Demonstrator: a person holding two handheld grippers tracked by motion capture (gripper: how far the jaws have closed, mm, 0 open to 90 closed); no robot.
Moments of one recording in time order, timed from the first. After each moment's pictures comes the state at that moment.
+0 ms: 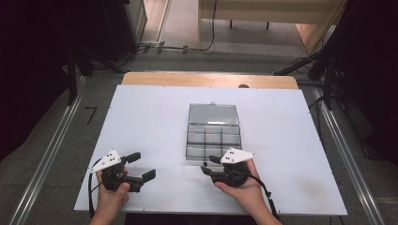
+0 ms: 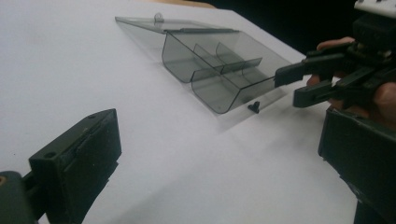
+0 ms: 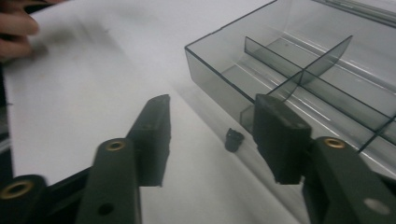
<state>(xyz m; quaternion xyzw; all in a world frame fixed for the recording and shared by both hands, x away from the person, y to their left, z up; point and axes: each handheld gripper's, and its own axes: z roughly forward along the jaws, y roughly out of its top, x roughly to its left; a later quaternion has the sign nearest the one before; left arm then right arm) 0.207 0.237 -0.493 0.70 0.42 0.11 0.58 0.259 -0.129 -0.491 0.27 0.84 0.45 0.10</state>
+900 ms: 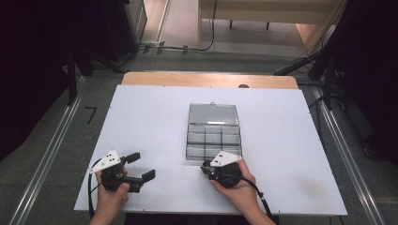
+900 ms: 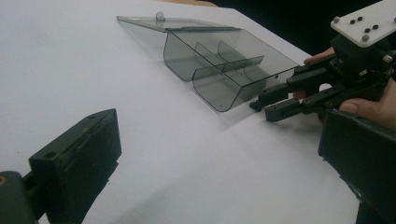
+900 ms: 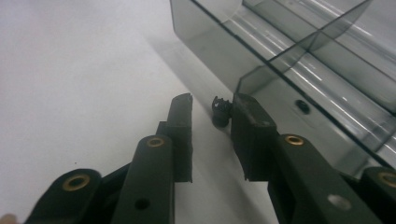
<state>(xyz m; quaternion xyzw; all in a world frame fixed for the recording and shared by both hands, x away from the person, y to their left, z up) 0.206 0.235 -0.494 0.70 0.41 0.11 0.57 0.263 -0.109 -0.512 0.26 0.88 0.38 0.13</state>
